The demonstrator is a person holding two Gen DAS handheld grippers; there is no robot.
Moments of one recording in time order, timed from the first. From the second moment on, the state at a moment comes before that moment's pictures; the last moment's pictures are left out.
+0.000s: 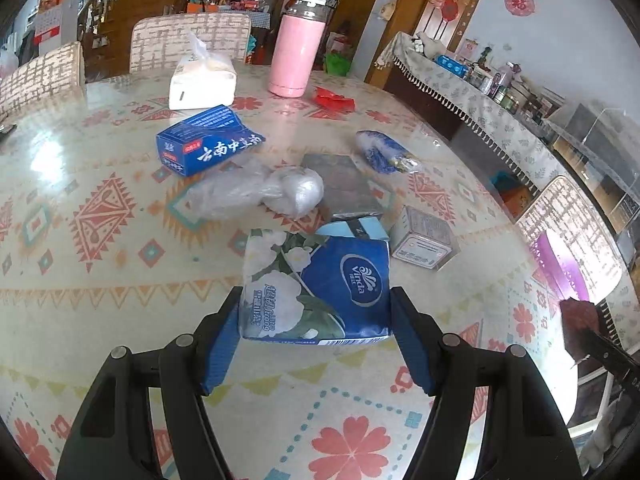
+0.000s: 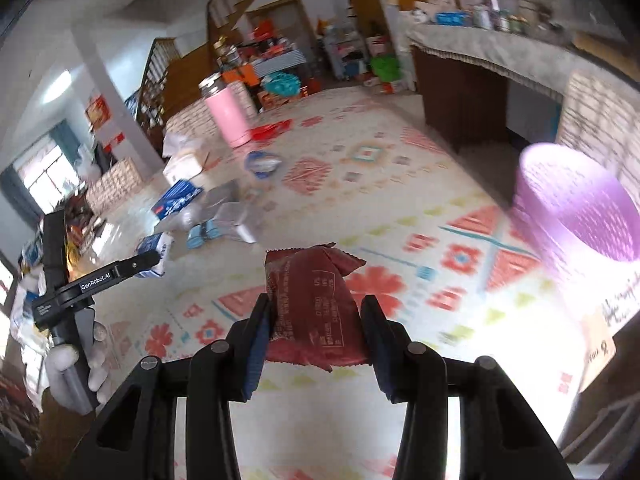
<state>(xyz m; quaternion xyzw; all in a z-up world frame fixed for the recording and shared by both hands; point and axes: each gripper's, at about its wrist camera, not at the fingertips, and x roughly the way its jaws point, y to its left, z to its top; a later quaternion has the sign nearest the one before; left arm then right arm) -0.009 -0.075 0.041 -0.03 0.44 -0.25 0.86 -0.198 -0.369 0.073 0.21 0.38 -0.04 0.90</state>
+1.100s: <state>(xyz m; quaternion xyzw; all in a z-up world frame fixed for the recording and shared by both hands) -0.111 -0.333 0.113 0.07 0.42 -0.40 0.81 -0.319 -0.540 0.060 0.27 0.31 -0.13 0.90</state>
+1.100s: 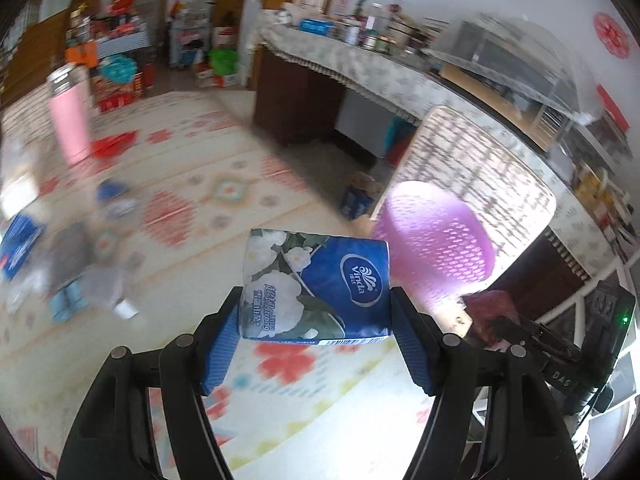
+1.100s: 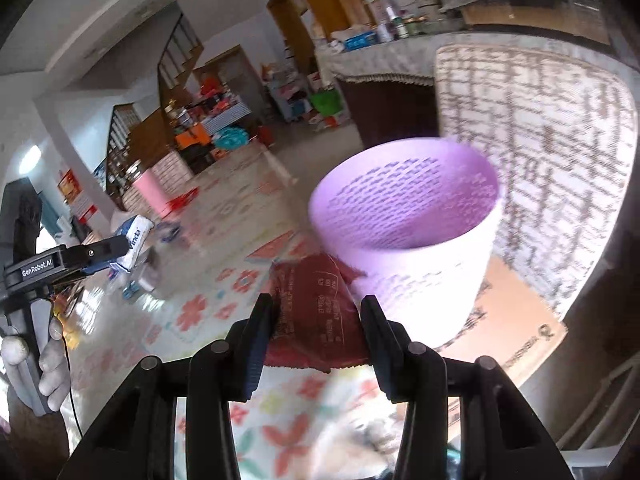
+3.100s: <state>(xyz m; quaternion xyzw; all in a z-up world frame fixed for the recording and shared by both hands) -0.127 -0.149 0.158 0.02 0.37 -0.24 0.90 -0.324 -0.619 0.129 0.23 0.25 -0.23 0.91</state>
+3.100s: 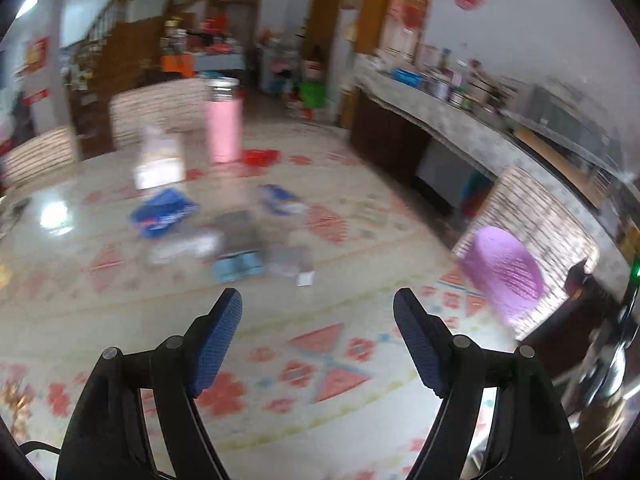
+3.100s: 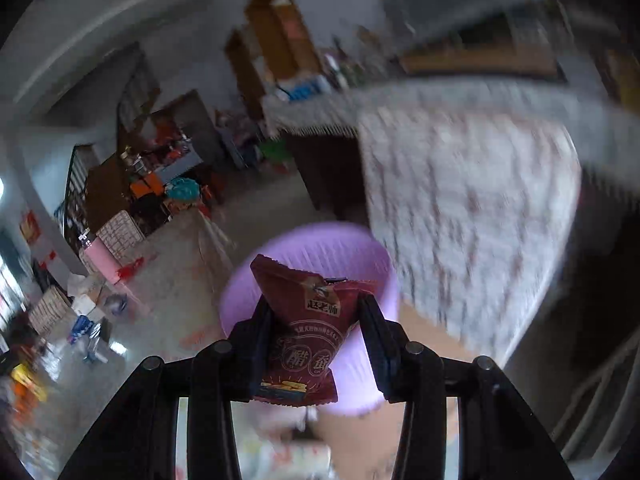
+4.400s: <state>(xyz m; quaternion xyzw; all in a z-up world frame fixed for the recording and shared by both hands) 0.001 -0.027 0.100 0.03 0.42 -0.14 0.90 -0.015 -0.319 0.049 0.12 0.40 0.12 0.90</state>
